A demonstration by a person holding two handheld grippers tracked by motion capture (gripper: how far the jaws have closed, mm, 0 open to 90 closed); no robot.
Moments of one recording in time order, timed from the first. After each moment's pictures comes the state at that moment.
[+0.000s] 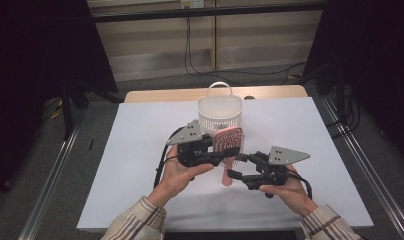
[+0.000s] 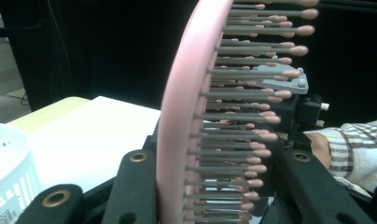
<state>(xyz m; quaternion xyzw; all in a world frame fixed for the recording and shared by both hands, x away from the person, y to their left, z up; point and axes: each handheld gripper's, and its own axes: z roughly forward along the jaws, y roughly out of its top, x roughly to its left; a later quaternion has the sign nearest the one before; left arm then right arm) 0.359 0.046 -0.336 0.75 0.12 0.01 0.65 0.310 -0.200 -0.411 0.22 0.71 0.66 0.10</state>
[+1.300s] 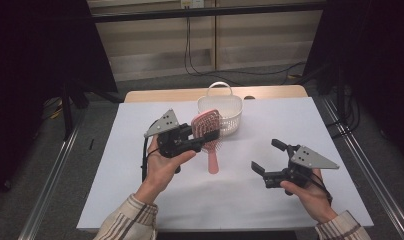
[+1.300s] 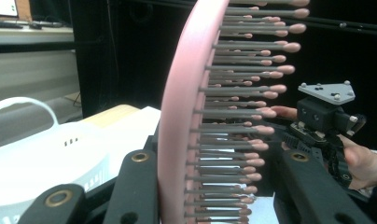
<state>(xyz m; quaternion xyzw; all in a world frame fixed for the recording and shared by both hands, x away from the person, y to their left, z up) 0.372 0.087 -0.320 0.72 0.19 0.06 0.66 0.292 -0.247 -0.404 0.34 0.67 0.61 0.27</state>
